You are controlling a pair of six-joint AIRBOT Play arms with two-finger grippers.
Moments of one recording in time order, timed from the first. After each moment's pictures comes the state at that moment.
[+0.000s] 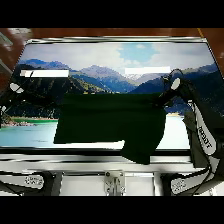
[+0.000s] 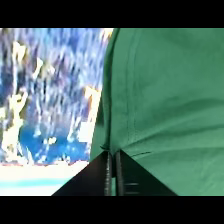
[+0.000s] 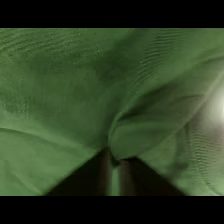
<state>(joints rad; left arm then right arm) 0.23 -1.59 1.20 1.09 -1.04 -1.34 0.00 -1.69 1.32 -1.32 1.10 1.51</state>
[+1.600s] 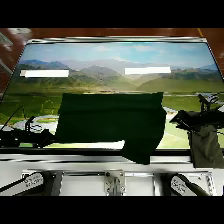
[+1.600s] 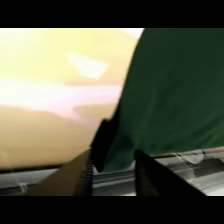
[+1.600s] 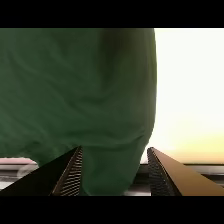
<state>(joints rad) 0.56 -1.25 0.51 0.94 -1.14 -1.07 -0.45 -1.17 0.87 -1.08 1.32 1.35</state>
